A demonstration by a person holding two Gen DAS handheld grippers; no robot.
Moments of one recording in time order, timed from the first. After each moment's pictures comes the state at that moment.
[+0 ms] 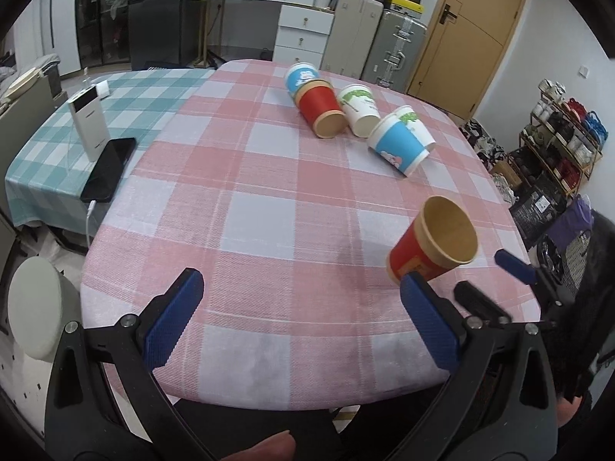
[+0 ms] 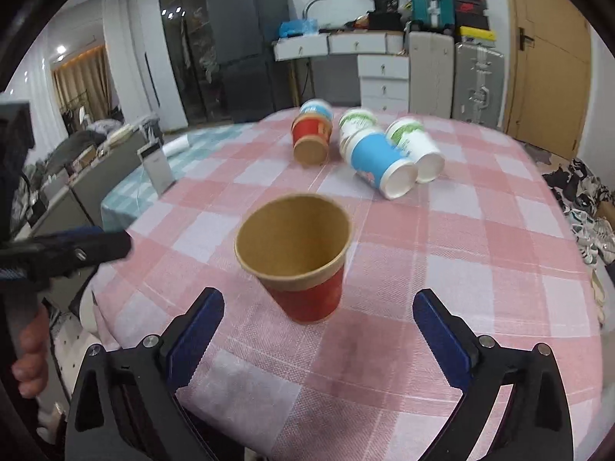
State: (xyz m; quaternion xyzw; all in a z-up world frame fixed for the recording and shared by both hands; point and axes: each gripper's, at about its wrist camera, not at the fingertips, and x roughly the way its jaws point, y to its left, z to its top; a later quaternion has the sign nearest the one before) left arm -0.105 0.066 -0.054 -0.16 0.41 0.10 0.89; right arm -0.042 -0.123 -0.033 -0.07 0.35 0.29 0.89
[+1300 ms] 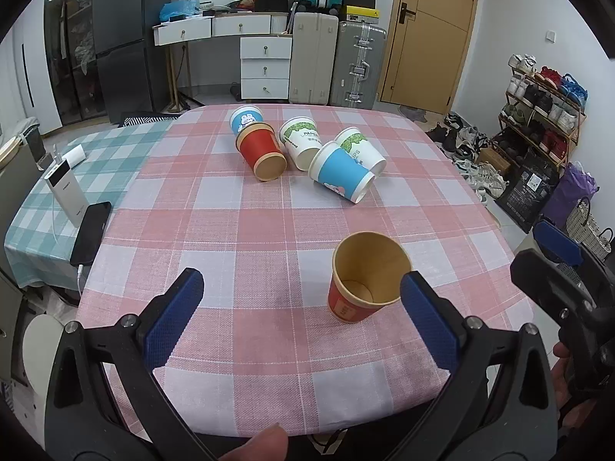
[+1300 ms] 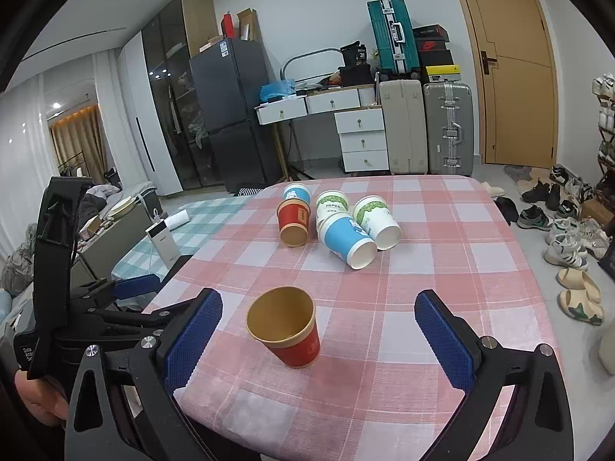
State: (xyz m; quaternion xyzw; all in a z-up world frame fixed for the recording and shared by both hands) left arm -0.079 0.001 -0.012 -0.08 0.37 0.07 0.92; right arm -0.058 -0.165 0.038 -0.01 0.29 0.28 0.91
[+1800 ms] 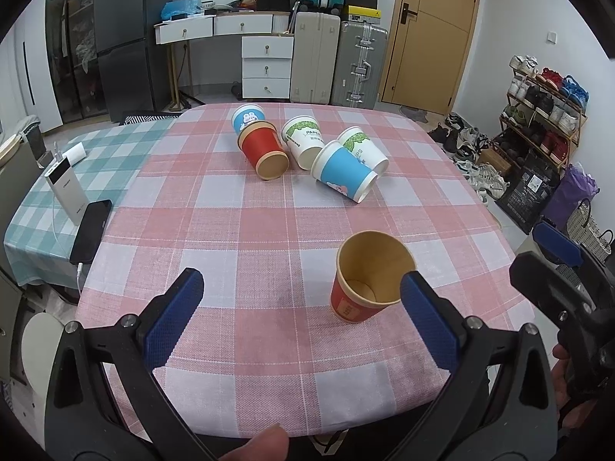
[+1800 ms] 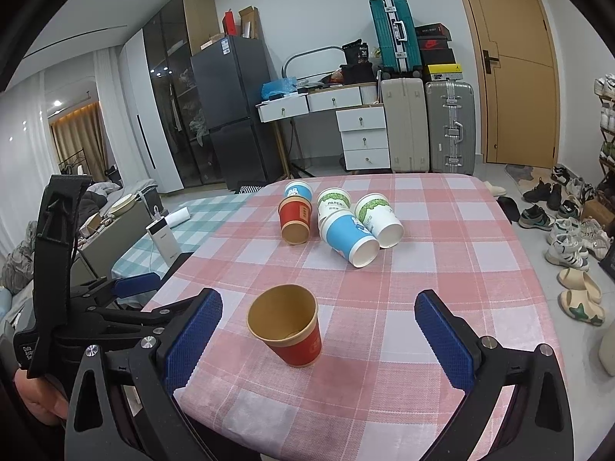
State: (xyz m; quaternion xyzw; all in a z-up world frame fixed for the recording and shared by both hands) left arm -0.080 0.004 -0.012 -0.08 0.37 0.07 0.92; right arm -0.056 -0.165 0.037 -0.01 0.30 0.28 0.91
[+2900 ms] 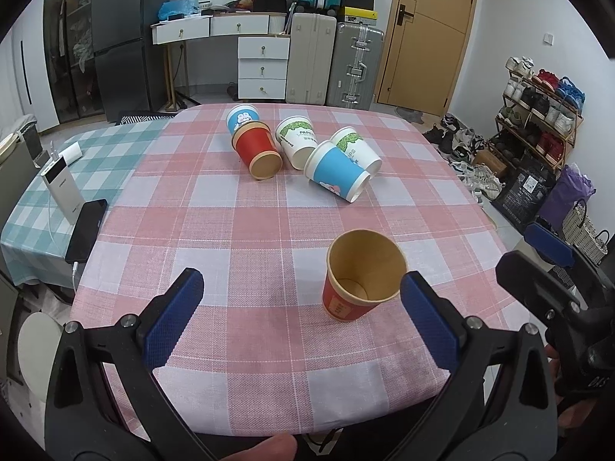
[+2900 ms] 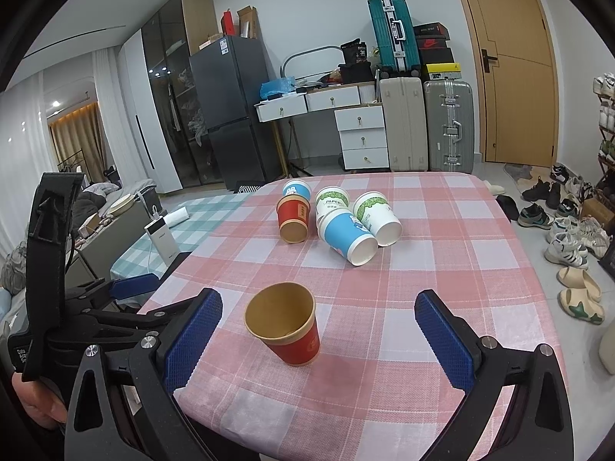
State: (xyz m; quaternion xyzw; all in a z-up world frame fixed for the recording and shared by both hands) left arm -0.077 -0.004 -0.016 -0.09 0.37 0.06 0.92; right arm -0.056 -0.167 0.036 -0.01 0.29 0.28 0.91
